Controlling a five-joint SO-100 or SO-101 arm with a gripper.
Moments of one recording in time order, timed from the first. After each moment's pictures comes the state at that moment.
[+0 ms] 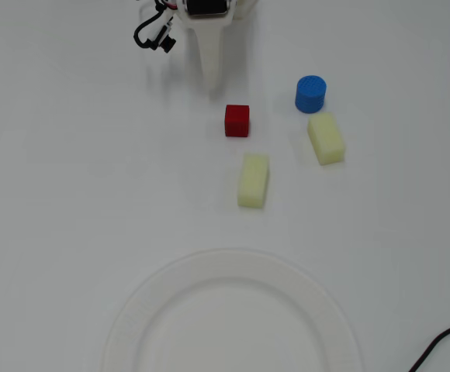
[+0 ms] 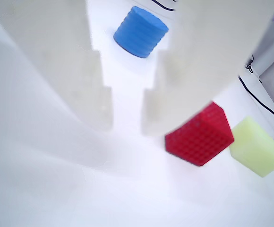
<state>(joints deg) 2.2 196.9 184.9 70.2 -0.4</state>
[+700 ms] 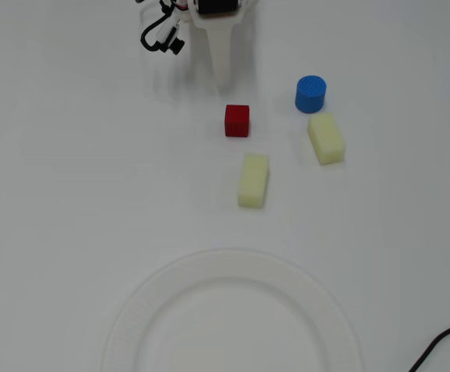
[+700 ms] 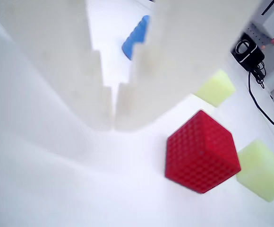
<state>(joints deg) -1.2 196.9 185.0 69.3 -0.9</state>
